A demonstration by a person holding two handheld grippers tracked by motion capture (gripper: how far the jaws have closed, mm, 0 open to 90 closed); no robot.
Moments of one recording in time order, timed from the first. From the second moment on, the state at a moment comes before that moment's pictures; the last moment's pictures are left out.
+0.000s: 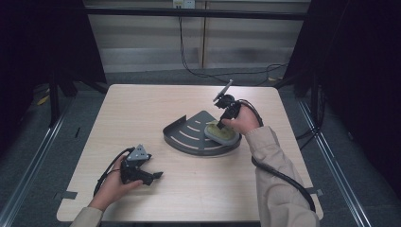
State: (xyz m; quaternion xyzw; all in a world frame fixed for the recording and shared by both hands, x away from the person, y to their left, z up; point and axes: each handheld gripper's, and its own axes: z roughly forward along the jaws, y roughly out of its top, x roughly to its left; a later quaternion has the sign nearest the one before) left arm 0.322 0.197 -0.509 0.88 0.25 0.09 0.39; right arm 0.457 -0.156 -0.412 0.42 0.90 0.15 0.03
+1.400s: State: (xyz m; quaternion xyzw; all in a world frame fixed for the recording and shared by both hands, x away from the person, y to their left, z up) left arm 0.321 0.198 -0.509 0.88 0.25 0.09 0.39; right arm 0.460 -0.157 -0.428 0.42 0.90 0.09 0.00
